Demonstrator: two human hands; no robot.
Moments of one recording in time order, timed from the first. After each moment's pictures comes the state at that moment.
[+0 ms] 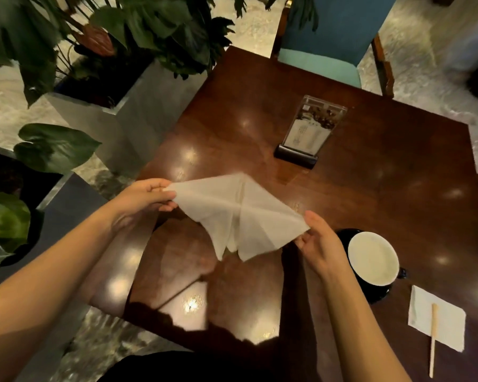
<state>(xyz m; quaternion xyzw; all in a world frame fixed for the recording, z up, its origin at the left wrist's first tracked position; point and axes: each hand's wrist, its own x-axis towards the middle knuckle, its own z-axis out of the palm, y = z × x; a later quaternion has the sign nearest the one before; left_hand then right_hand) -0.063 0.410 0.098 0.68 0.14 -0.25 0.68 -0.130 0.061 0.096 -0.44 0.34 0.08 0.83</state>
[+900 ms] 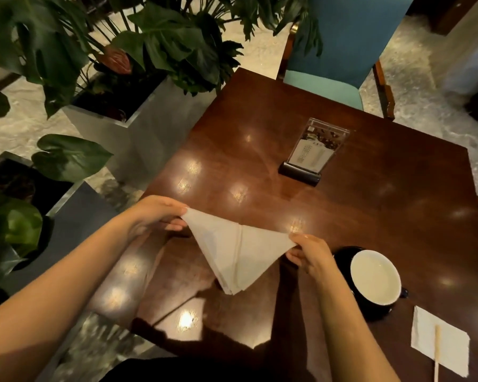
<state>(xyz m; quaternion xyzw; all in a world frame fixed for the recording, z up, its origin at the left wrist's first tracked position) -0.066 0.403 0.109 0.70 0.21 -0.30 0.62 -0.108 0.072 0.084 -0.62 0.39 0.17 0.66</state>
